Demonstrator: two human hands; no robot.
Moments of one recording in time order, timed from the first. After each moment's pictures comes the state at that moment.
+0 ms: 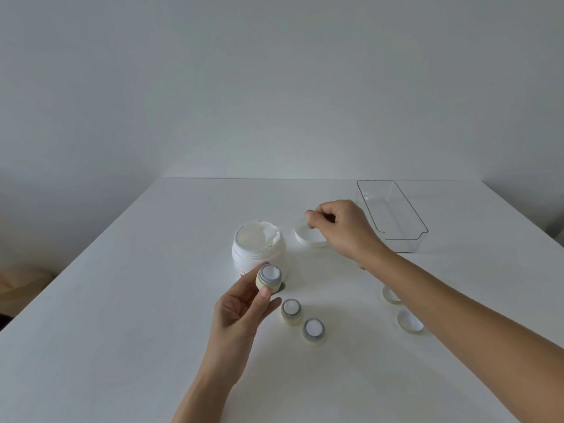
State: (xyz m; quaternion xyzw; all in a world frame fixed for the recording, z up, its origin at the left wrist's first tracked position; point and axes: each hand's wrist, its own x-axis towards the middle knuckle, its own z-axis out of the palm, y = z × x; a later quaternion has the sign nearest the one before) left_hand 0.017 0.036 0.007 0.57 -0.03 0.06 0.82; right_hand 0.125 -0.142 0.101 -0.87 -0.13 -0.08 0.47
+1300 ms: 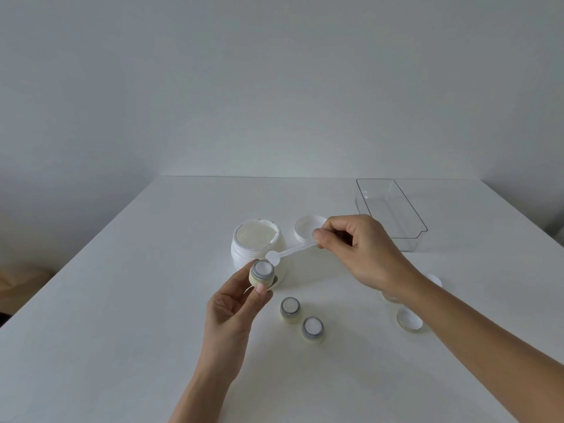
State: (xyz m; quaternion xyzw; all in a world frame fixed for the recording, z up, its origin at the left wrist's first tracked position) left_hand 0.018 0.037 0.009 0.56 -0.04 0.08 0.82; right_hand 0.083 -0.164 0.103 -0.86 -0.22 -0.09 0.46
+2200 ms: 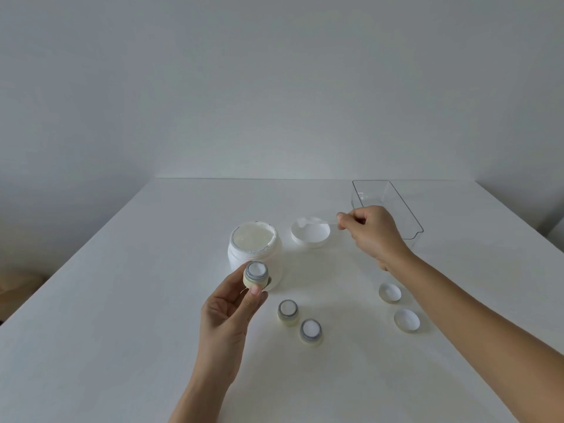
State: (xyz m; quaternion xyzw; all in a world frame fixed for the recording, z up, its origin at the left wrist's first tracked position) left_hand 0.018 0.036 0.011 0.53 -0.02 0.10 0.84; right_hand 0.147 -0.188 0.074 -0.86 0.01 -0.08 0.50
